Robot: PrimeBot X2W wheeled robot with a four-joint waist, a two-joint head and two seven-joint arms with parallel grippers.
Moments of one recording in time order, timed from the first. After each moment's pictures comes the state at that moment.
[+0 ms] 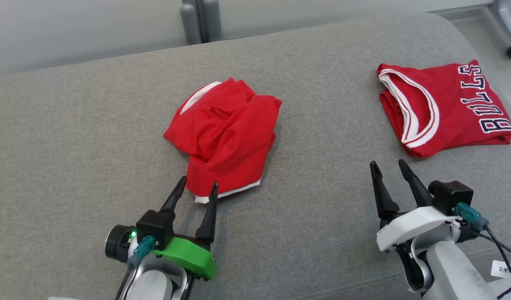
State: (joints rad) left arm -0.20 0.05 -0.32 0.36 -0.22 -0.07 -0.26; right arm -0.25 -0.11 0.12 0.43 0.33 0.13 -0.26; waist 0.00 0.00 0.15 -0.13
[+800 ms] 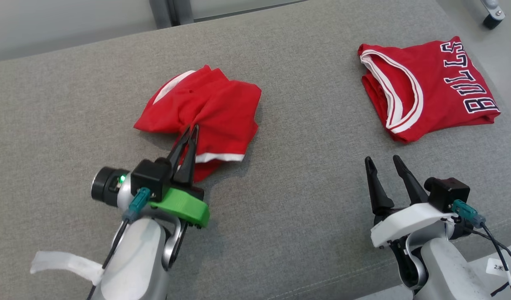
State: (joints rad) left arm -0.37 0.05 -0.29 0.38 -0.12 -0.09 -0.26; right arm -0.26 -0.08 0.12 0.42 0.34 0.13 -0.26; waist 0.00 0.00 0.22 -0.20
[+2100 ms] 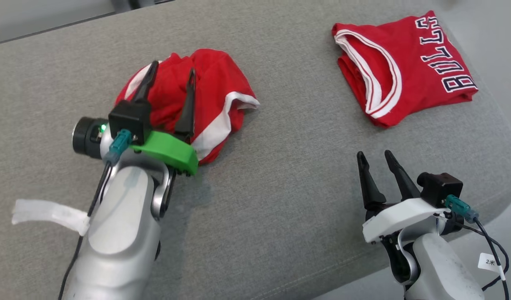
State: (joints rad) left arm -0.66 0.05 -0.28 0.54 -0.18 -0.06 -0.26; right arm -0.29 -0.05 0.13 0.42 0.36 0.13 -0.26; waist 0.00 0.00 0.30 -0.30
